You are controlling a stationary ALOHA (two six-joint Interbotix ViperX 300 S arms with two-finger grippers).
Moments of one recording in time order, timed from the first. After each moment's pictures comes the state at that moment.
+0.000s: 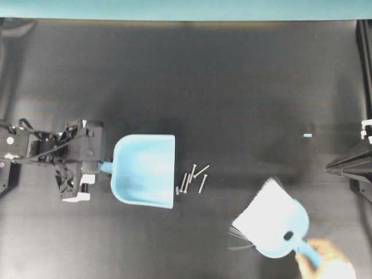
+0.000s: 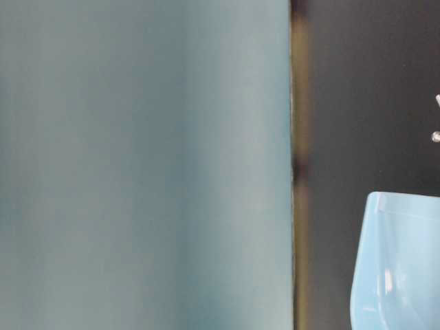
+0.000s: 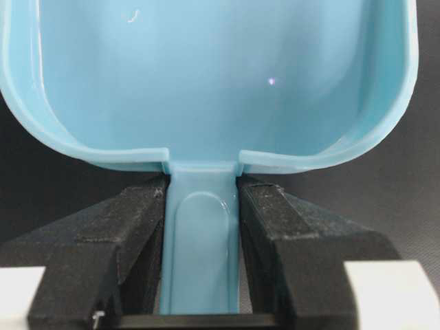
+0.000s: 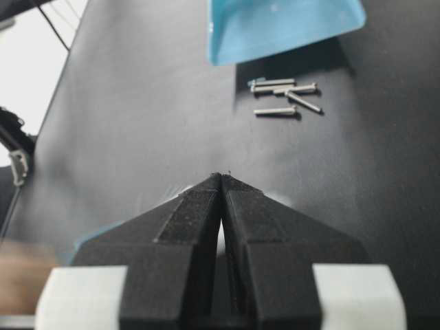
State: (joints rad) left arm 0.01 -0.18 1.05 0.04 0.04 -0.04; right arm 0.18 -1.46 1.49 0.00 0.18 0.40
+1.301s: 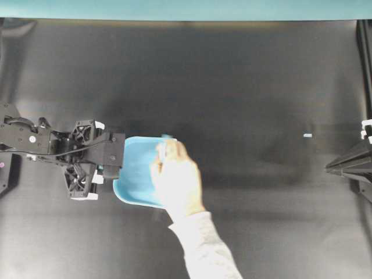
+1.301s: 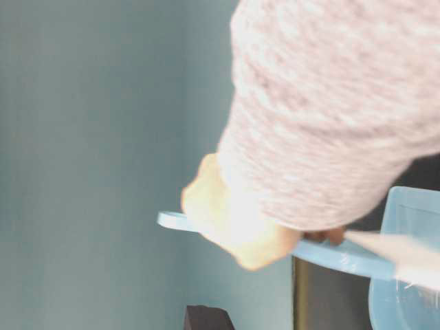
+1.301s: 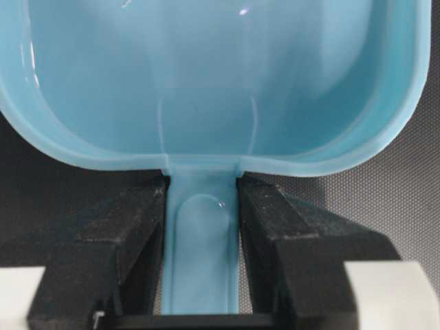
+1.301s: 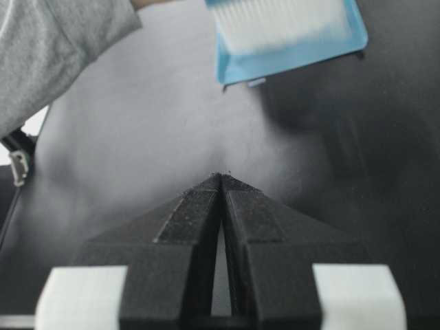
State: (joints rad) left arm 0.01 -0.09 0.93 0.04 0.22 0.02; right arm 0.18 -1.46 1.49 0.00 0.18 0.40
